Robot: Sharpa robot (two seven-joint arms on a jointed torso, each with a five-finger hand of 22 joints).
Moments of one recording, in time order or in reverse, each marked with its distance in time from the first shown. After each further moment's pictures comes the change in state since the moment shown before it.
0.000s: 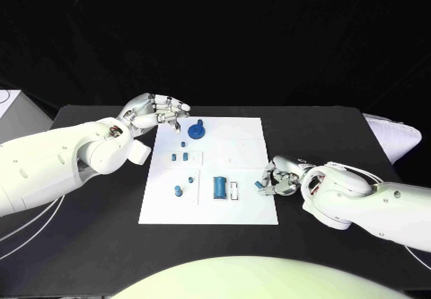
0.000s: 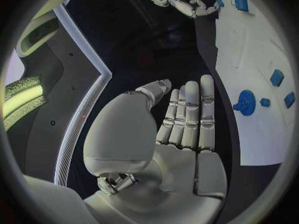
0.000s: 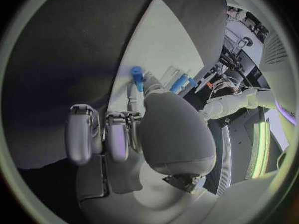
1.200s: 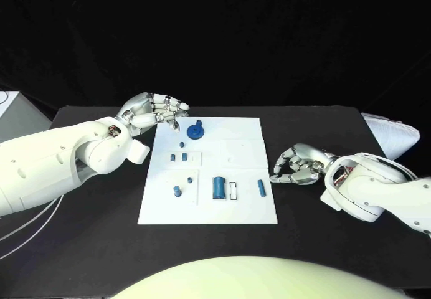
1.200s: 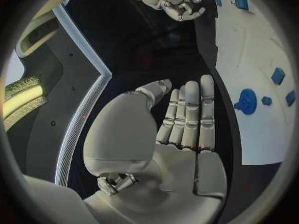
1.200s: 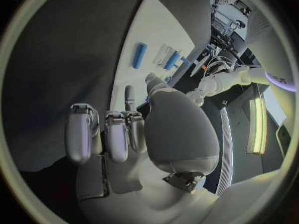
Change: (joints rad) left arm 0.003 -0.001 0.001 -0.002 0.000 -0.004 0.000; left_hand 0.000 0.000 0.000 0.000 0.000 0.000 0.000 -0.004 0.001 0.000 0.000 0.000 0.001 0.000 0.000 0.000 0.000 0.000 0.000 0.000 0.000 0.001; right arm 0.066 -0.142 -0.005 0.038 0.192 -0.028 0.166; right_hand -0.102 -0.043 0.076 0.014 -0.003 -0.049 0.010 0.037 0.007 0.002 0.009 -0.004 0.001 0.000 0.008 0.000 0.000 0.000 0.000 0.000 -0.018 0.000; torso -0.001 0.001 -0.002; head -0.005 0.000
